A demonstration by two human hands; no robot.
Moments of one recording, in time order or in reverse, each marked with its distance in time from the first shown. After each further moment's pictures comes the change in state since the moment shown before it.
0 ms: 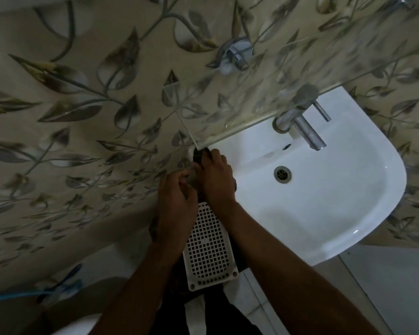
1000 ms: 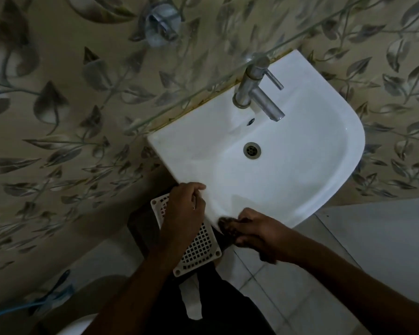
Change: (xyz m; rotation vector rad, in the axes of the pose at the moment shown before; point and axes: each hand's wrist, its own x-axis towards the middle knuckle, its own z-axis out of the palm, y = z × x) left_hand -0.055 0.006 0.054 -0.010 -0.385 0.166; right_hand -0.174 0.132 -0.121 0.142 -0.587 -0.271
